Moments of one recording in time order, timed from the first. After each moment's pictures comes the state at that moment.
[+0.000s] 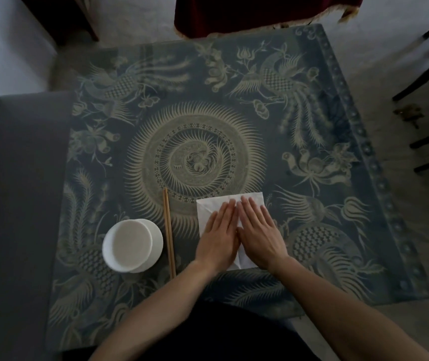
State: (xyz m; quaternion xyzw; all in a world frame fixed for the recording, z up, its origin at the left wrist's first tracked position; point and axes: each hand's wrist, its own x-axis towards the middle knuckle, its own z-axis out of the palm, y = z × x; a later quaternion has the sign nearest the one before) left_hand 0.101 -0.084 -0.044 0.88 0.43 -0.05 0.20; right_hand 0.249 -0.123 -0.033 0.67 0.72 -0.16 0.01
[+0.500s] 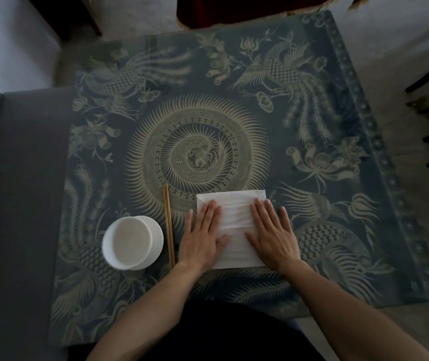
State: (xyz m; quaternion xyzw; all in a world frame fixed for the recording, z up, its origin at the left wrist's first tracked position) left_hand 0.059 -0.079 -0.070 0.87 0.48 -0.08 0.12; right_hand 0.272 -0.142 -0.064 0.71 0.68 -0.16 0.02
